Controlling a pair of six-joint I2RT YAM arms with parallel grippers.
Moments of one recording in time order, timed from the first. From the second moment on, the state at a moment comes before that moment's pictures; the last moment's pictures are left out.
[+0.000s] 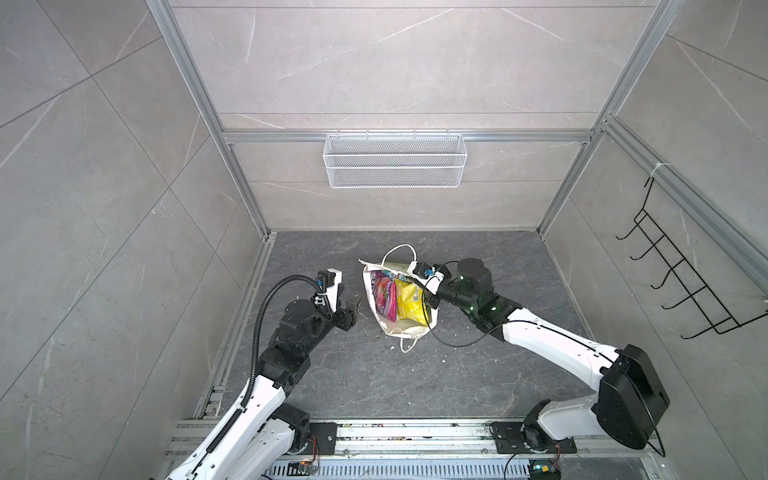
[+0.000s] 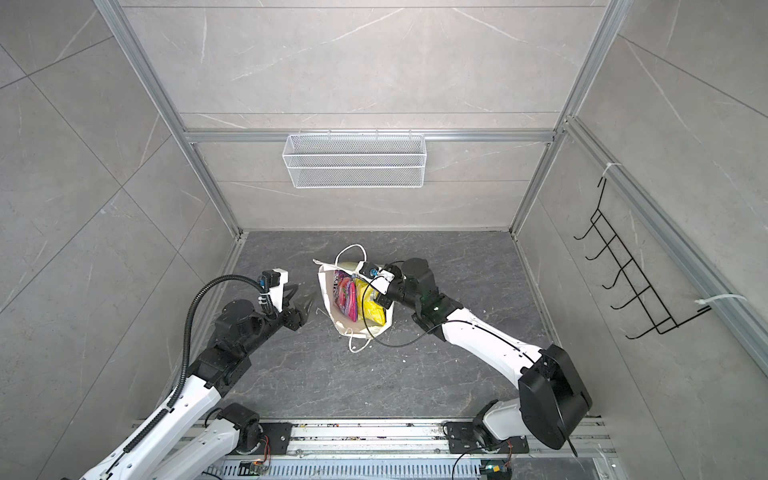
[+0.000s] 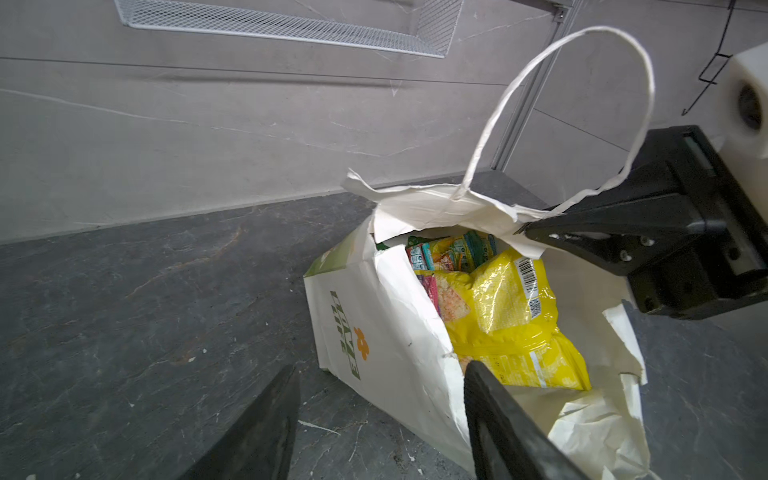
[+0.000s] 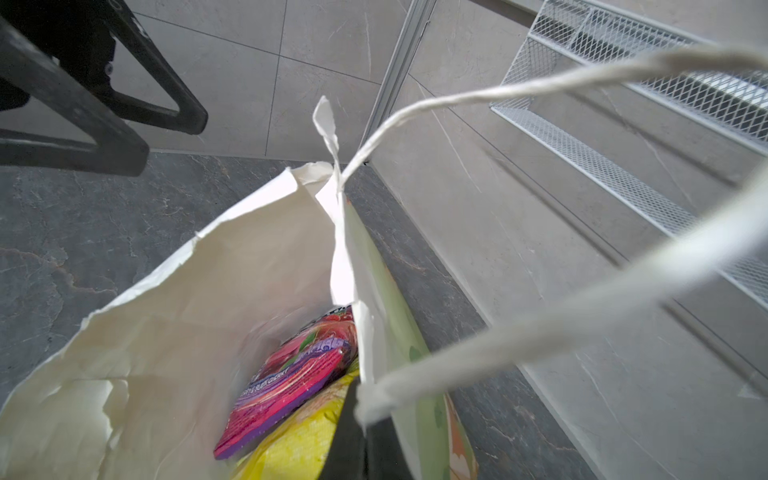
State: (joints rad) left arm -0.47 0.75 0.59 -0.04 0.14 -0.13; right arm 0.66 1.41 0.96 0.19 -0.28 -0.49
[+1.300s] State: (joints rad) left arm -0.92 1.41 0.97 -0.10 -0.08 -0.39; right arm 0.68 1.36 0.91 0.26 -0.12 -0.25
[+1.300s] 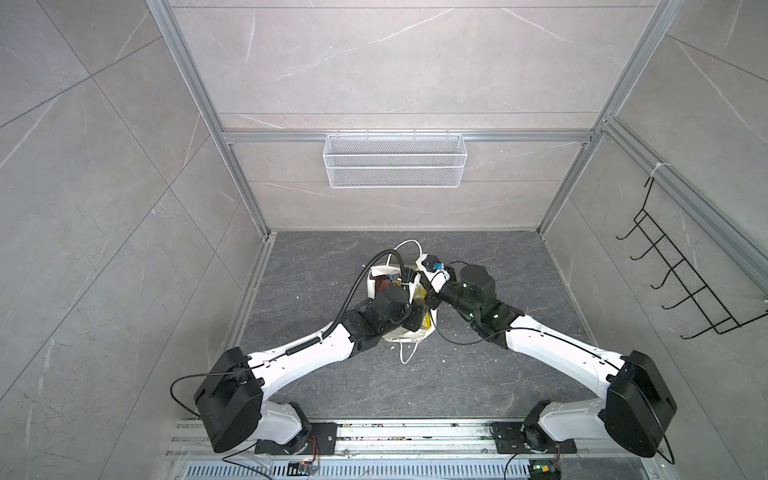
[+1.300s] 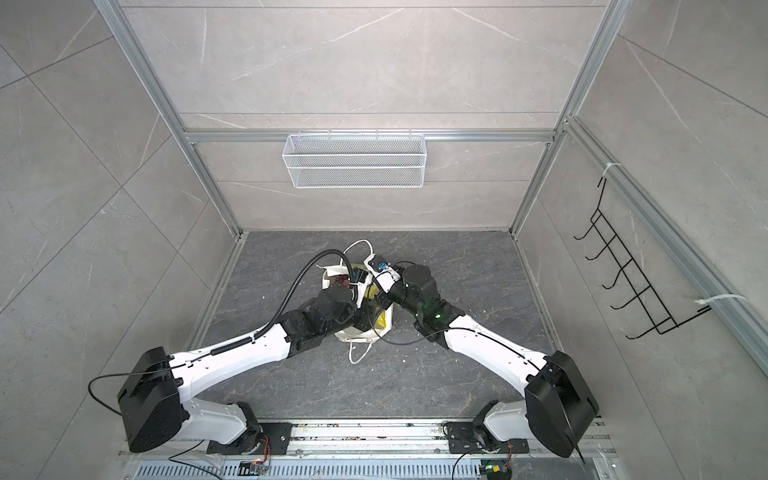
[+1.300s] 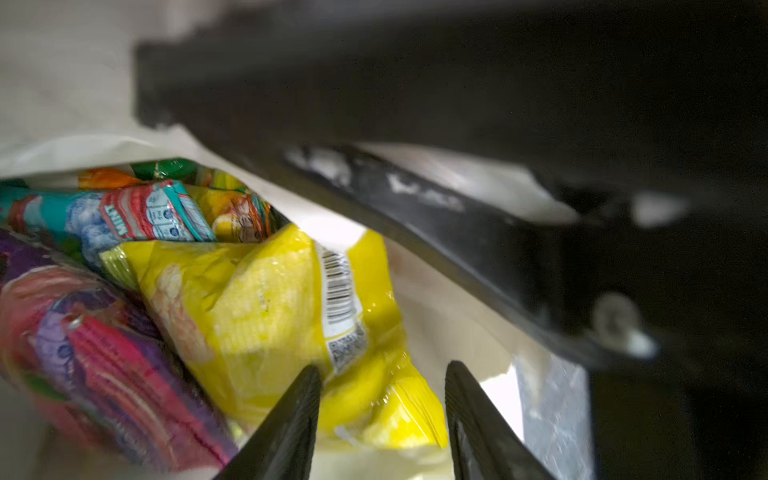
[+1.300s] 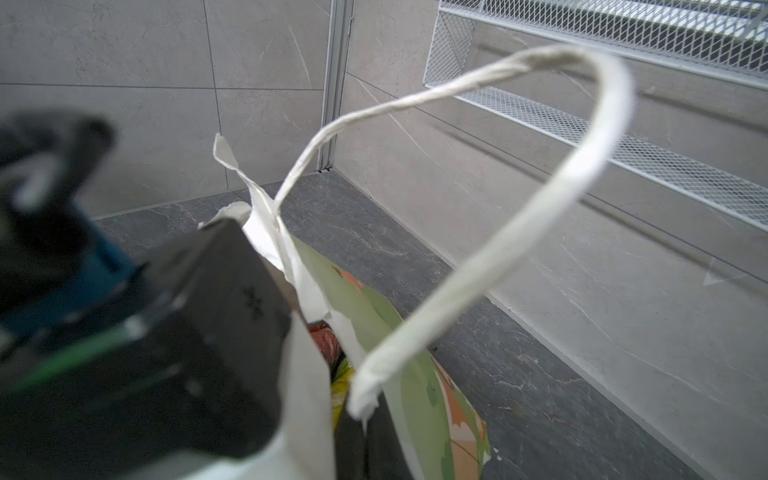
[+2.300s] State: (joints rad) left arm -0.92 1.40 0.95 -0.07 -0.20 -0.33; right arm 0.68 1.35 0.89 0.27 -0.10 -0.25
